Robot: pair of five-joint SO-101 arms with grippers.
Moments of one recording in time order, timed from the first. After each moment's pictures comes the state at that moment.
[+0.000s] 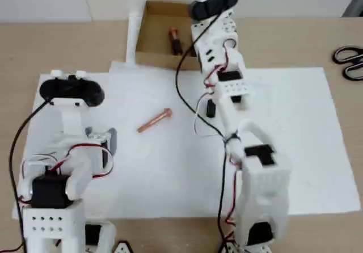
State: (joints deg) left arm -3.5 -60.0 42.1 80.2 3.8; right arm -13.5 33.8 -11.9 -11.9 6.7
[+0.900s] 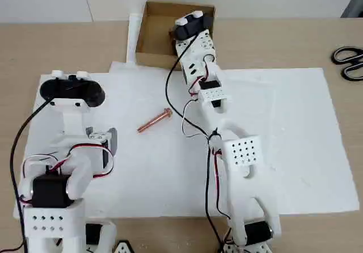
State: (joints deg) left arm -3.5 -60.0 42.1 80.2 3.8; right arm -16.3 65.1 -40.7 -12.0 6.7
